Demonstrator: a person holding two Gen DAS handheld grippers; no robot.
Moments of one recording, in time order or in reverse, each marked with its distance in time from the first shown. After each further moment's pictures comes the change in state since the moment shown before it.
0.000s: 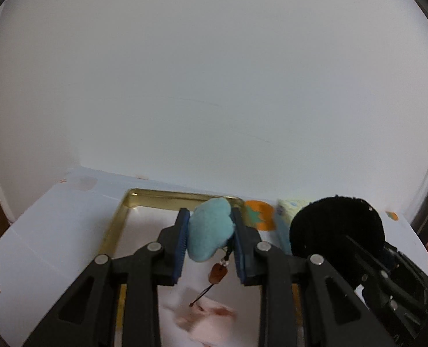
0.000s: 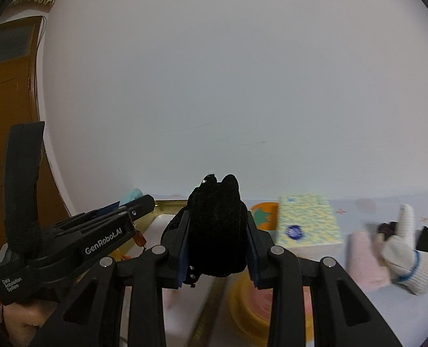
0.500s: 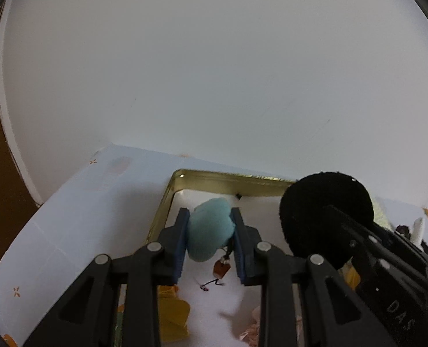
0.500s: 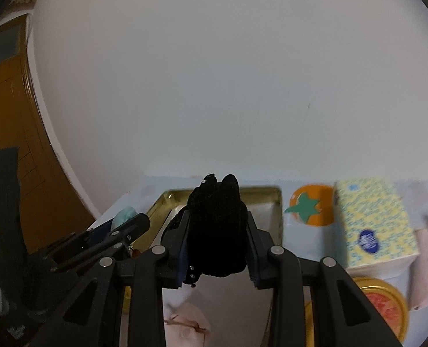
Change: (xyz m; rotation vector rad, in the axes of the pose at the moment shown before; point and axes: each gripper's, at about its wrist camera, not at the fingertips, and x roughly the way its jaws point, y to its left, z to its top) left arm 0.041 0.032 -0.002 -0.009 0.140 0.180; right arm 0.097 0.011 0.008 0.078 0.194 0.102
